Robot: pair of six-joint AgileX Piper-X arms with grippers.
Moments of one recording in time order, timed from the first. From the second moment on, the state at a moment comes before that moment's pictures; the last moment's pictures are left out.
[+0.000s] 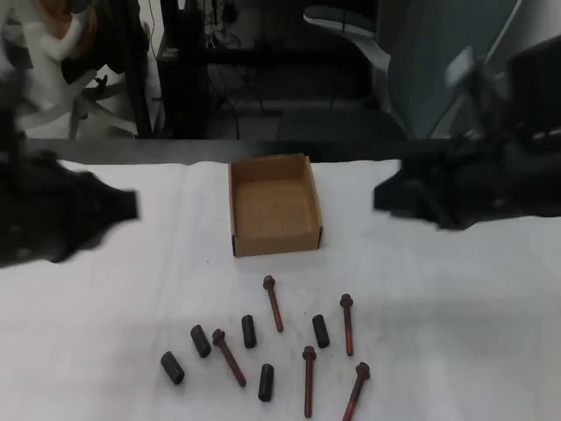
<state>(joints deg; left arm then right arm) -9.7 56.4 -39.7 26.7 18.4 -10.1 18.4 75.8 -51.6 25.1 -26.0 19.4</state>
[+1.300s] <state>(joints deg) -21.0 84.7 -40.1 32.9 3.8 -43.9 26.9 97.3 -54.4 30.7 -8.0 25.4</state>
